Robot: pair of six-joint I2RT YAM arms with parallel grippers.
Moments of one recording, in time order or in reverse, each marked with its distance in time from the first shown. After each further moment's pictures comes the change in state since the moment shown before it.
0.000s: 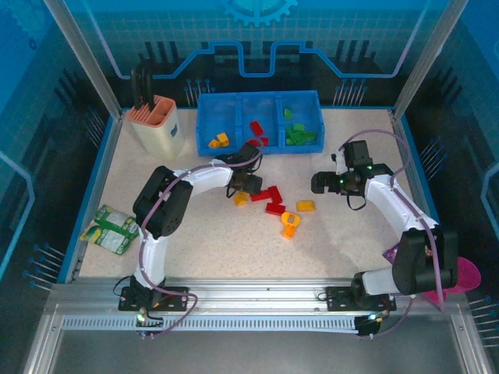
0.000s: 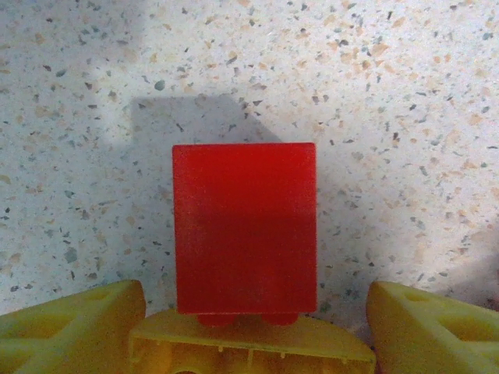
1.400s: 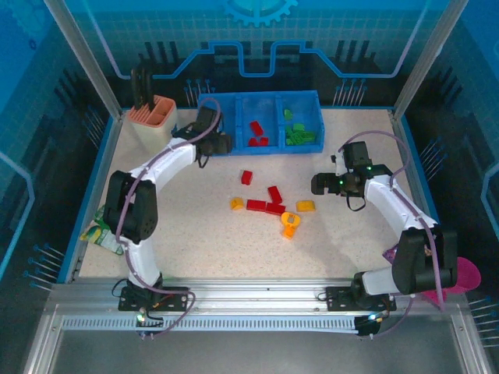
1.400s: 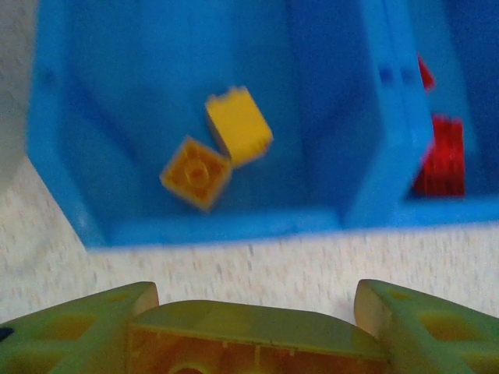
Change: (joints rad) left arm 0.274 -0.151 0.140 0.019 0.002 -0.023; right arm 0.000 0.004 -0.011 0.003 0.000 0.000
